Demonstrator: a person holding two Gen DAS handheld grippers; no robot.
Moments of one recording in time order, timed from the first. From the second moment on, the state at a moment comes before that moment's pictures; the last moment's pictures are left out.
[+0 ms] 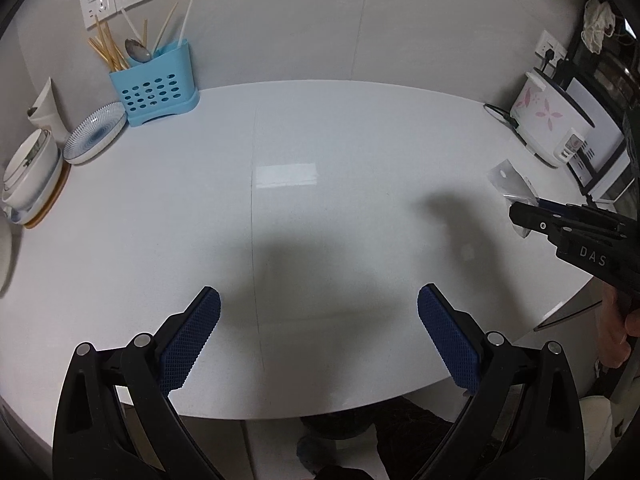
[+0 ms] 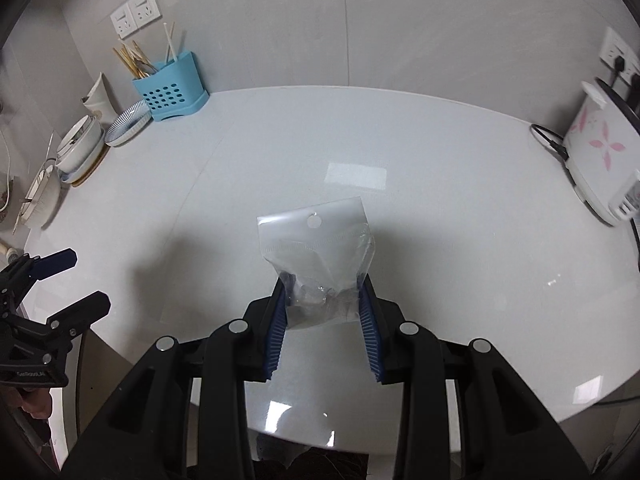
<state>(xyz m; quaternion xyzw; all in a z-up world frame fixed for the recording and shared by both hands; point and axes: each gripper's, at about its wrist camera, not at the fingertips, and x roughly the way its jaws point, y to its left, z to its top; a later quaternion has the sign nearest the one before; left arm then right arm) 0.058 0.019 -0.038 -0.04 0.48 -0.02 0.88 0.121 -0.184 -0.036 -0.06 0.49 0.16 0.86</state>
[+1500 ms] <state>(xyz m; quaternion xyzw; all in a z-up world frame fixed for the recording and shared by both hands) -0.127 0.019 -0.503 -0.10 0.60 0.00 0.79 -0.075 -0.164 -0.545 -0.07 0.61 0.17 0.77</state>
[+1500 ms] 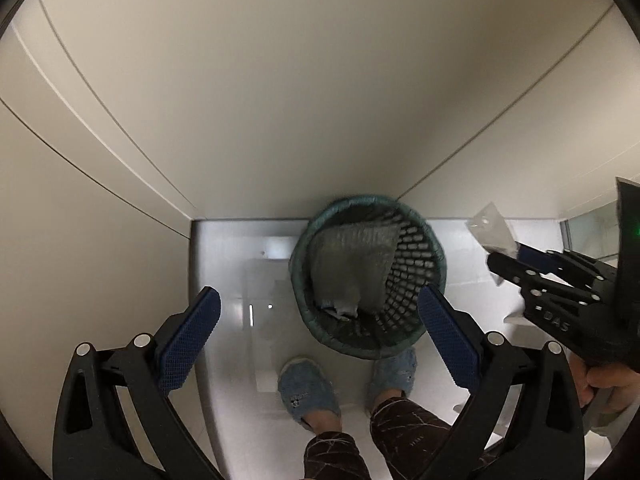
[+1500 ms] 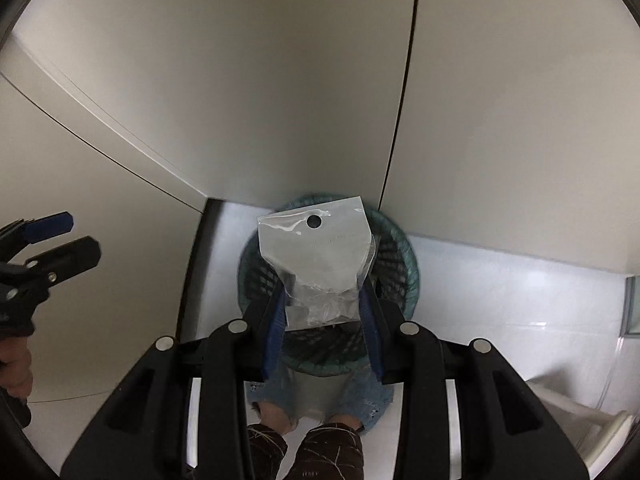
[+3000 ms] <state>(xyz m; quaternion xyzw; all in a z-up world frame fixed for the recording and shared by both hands) -0.121 0.004 -0.532 -0.11 0.61 0.02 0.78 -0.086 -0.184 -0.547 -0.06 0.59 0.13 0.79</state>
